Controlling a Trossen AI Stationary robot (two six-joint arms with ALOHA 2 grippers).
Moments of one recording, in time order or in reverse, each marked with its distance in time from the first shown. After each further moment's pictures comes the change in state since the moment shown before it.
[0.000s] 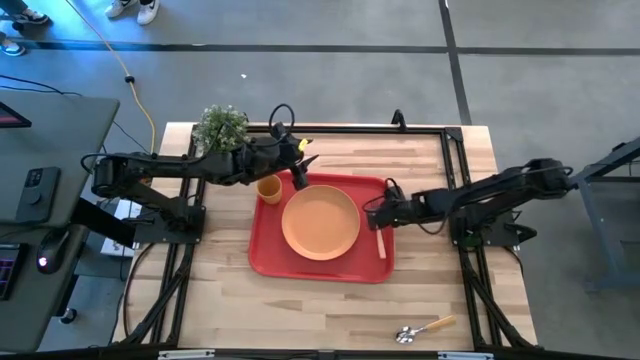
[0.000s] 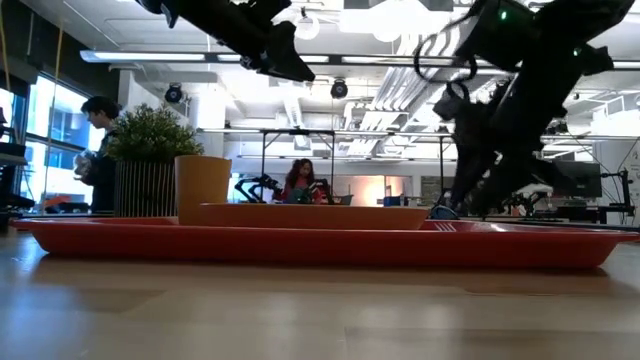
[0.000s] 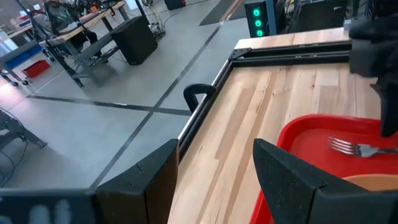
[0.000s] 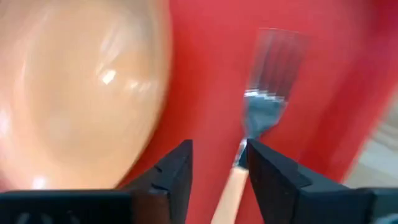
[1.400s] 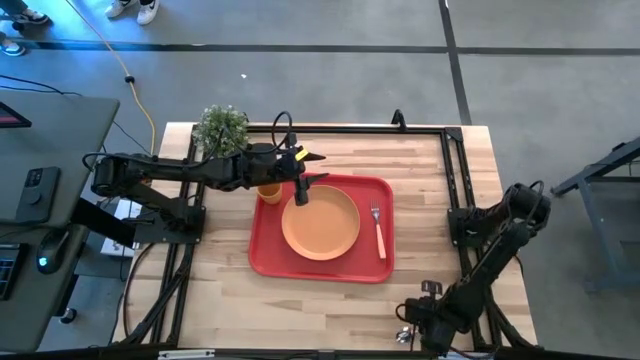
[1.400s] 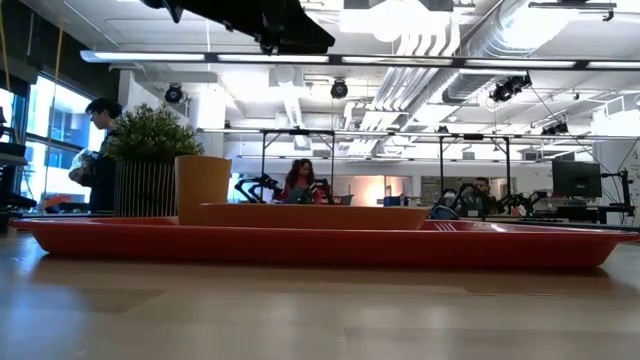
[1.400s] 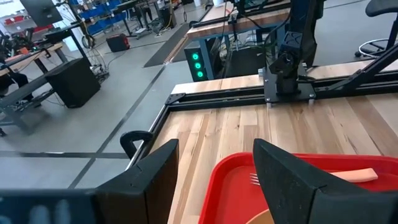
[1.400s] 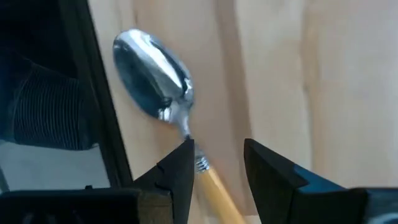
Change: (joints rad) left arm -0.069 0.004 0.000 0.119 0.225 -0.002; right arm 0.929 0.380 0.458 -0.381 -0.198 -0.076
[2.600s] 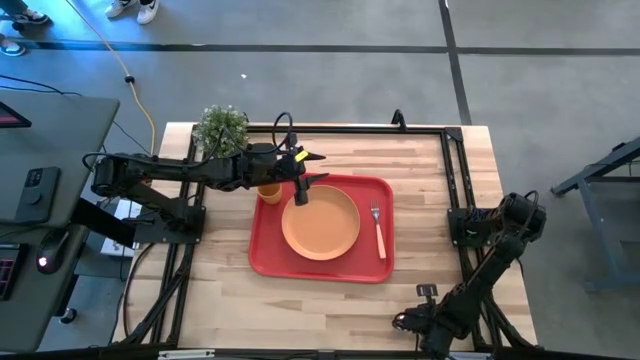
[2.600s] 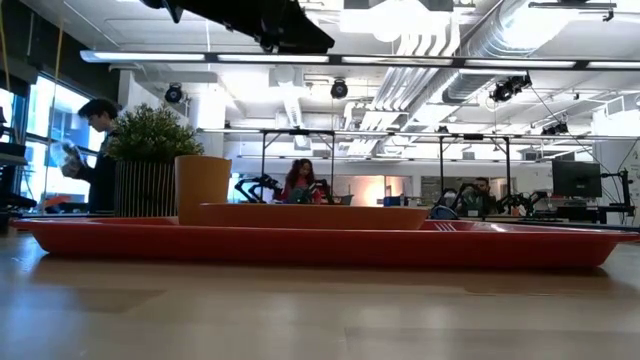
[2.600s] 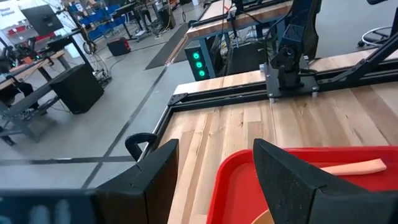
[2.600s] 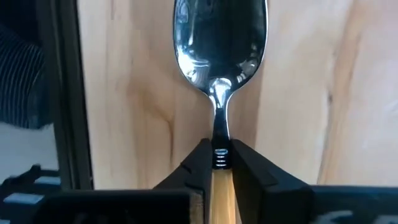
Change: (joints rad) left arm 0.000 0.000 0.000 -0.003 -0.002 0.057; right arm 0.002 0.106 -0.013 0.010 0.030 -0.203
